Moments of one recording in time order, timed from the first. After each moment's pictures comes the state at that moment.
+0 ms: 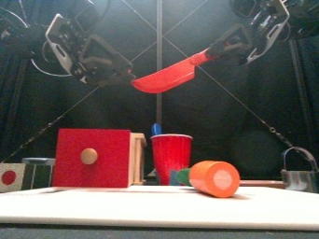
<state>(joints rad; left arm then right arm) -0.04 -0.21 0.94 0.06 -0.51 0.01 -0.01 -0.57 0.92 0.09 -0.10 -0.13</state>
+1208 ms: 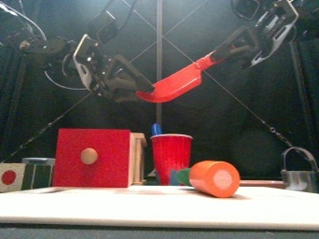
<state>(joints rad) -0.05 -0.10 0.90 -0.12 -0.54 0.16 0.02 -0.57 0.95 0.12 -0.10 -0.13</state>
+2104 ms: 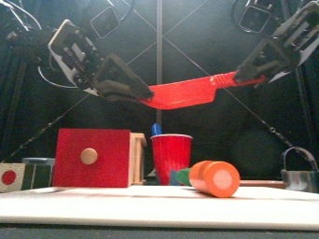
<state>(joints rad) -0.23 0.03 0.84 -0.15 -0.50 0.16 0.14 -0.45 1.02 0.27 -0.07 -0.12</state>
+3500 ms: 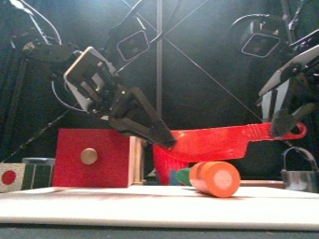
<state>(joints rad) -0.20 0.19 0.72 -0.21 -0.44 0.18 0.18 -0.31 1.03 0.22 0.01 -0.12</state>
